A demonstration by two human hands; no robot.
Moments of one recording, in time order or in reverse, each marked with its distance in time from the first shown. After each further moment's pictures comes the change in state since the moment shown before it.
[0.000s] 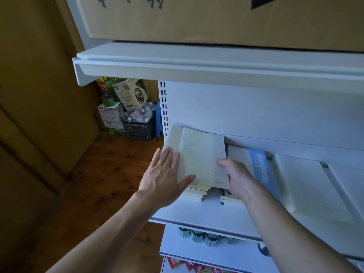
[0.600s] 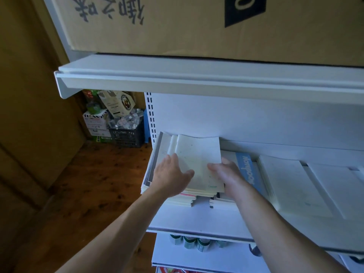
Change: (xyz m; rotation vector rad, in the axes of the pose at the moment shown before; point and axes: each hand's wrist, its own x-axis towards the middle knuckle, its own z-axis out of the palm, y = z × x) left_hand 0.039 0.035 -0.013 -0.667 -0.094 -0.230; right_hand -0.011 -0.010 -0.008 -0.187 0.118 -0.171
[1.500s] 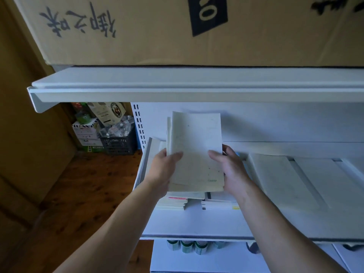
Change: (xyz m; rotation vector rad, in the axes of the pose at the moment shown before) left_hand -0.003 0.035 -0.017 -1.083 -0.010 -0.124; right_hand -0.016 -0.021 -0.026 0.328 -0.012 -0.151
